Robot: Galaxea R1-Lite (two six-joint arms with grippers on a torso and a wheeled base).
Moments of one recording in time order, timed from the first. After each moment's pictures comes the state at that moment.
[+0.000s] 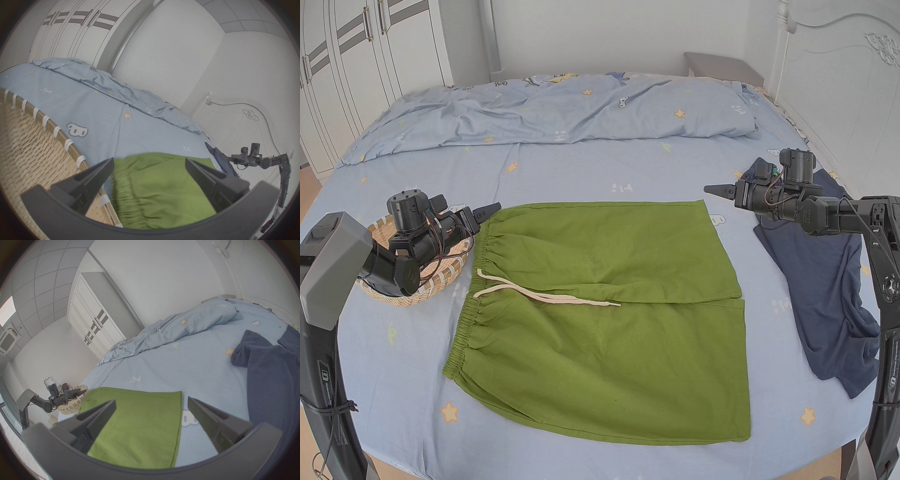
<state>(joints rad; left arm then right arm) 0.02 2.28 -1.35 -0.87 -0.42 -0.39 0.07 2.36 -1.89 -0.19 0.55 0.19</state>
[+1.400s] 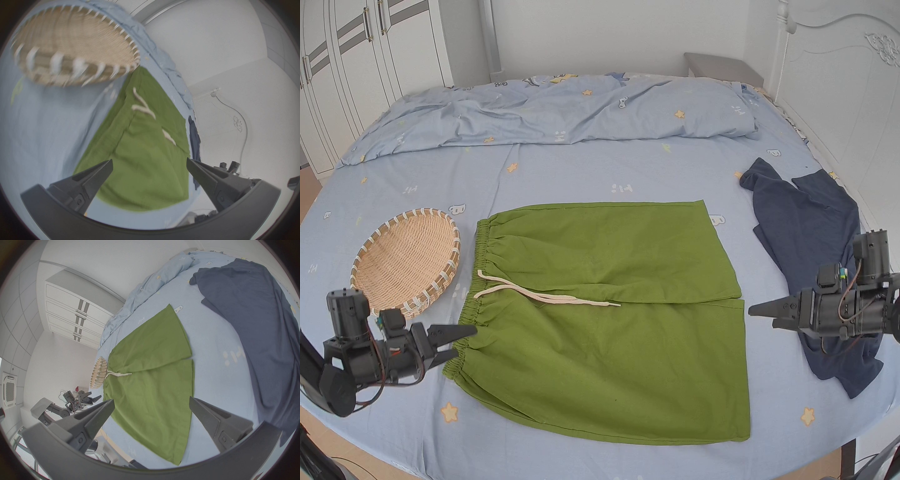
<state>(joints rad) 0.06 1.74 -0.27 -0.99 -0.68 -0.65 0.13 1.57 -0.64 -0.25 0.55 0.39</state>
